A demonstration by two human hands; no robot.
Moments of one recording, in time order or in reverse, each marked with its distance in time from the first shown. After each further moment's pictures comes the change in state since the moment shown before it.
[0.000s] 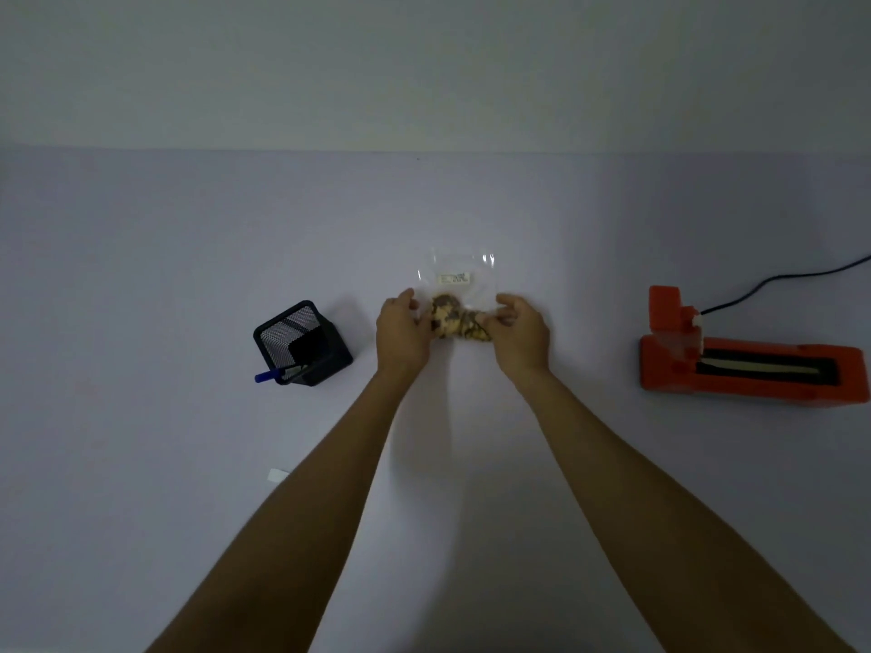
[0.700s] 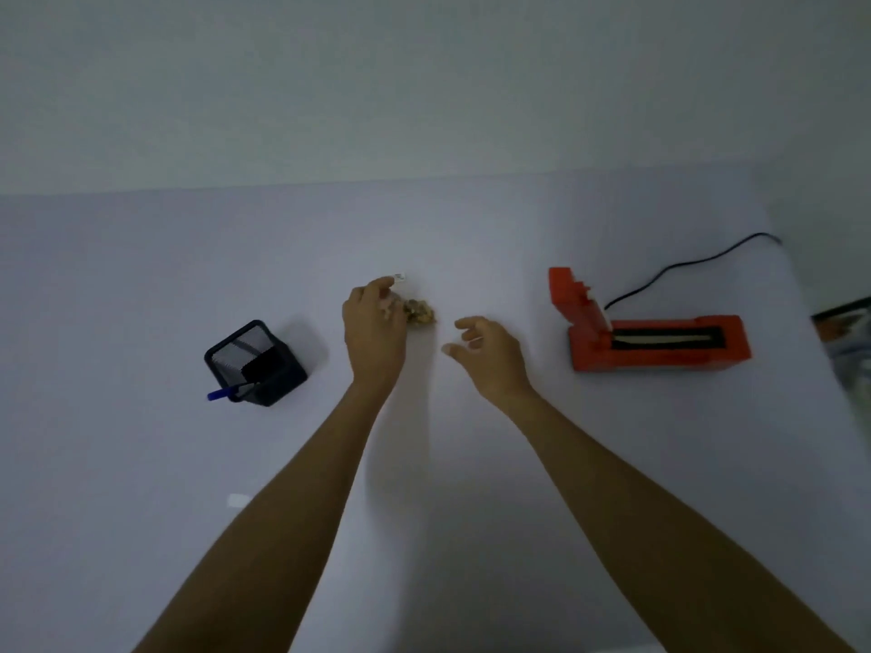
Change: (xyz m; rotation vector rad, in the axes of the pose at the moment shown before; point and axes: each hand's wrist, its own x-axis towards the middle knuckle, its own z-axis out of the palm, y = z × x) left_hand -0.030 0.046 0.008 -0.100 0.212 0.251; right_hand -0.046 0.001 -0.064 -0.153 -0.100 -0.124
